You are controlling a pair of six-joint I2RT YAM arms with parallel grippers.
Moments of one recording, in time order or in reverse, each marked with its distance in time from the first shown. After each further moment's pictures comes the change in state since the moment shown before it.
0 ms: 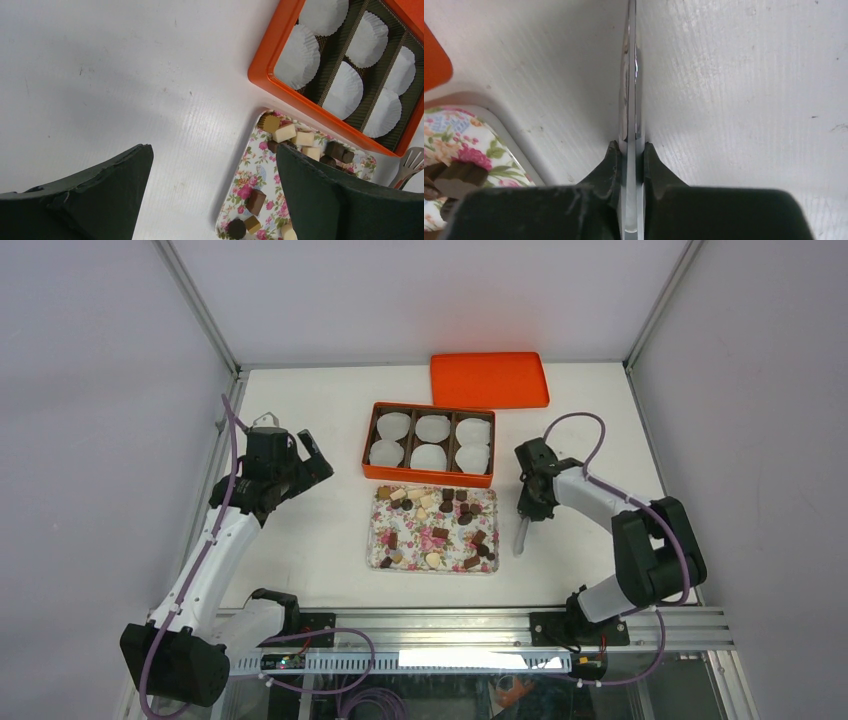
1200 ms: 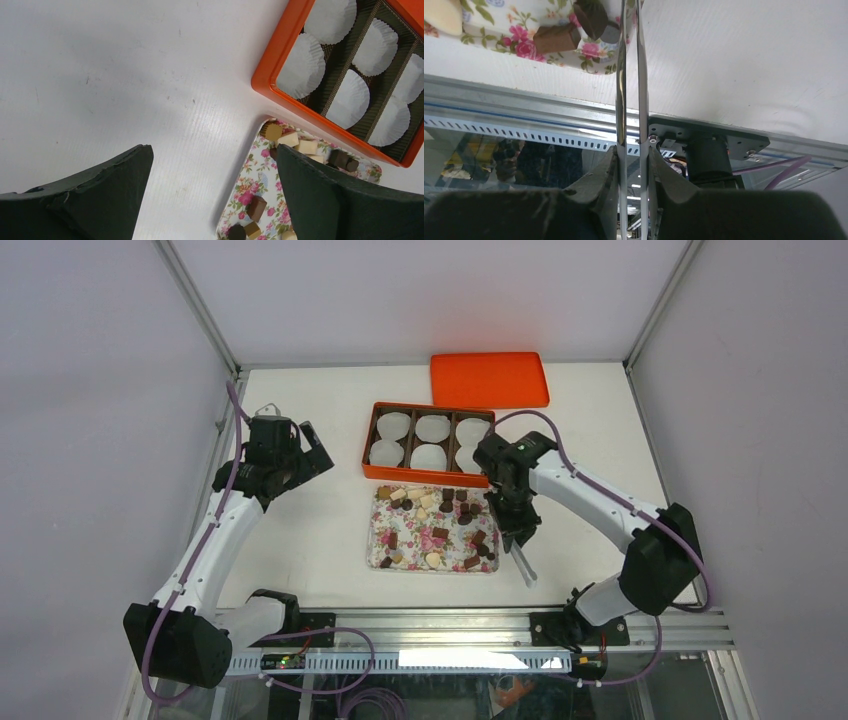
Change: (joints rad) left arm 0.000 0.089 0.080 -0.028 -0.024 0.012; right arm 0.328 -0.040 0.386 -0.764 -0.283 -0.235
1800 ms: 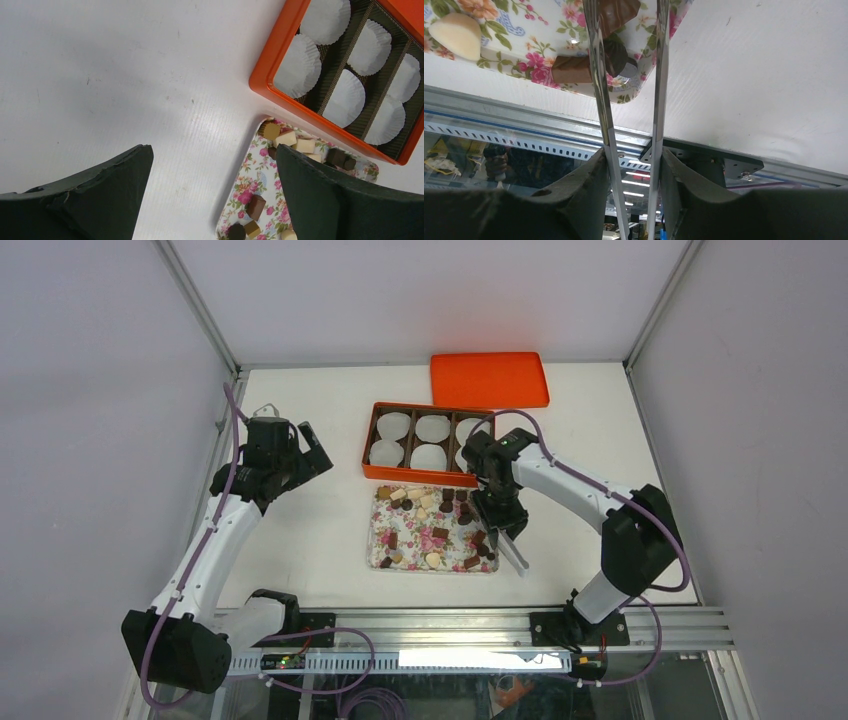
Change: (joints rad) left arm 0.000 -0.025 -0.005 -0.002 0.001 0.003; right arm 0.002 0.144 0.047 0.079 -0.015 -0.084
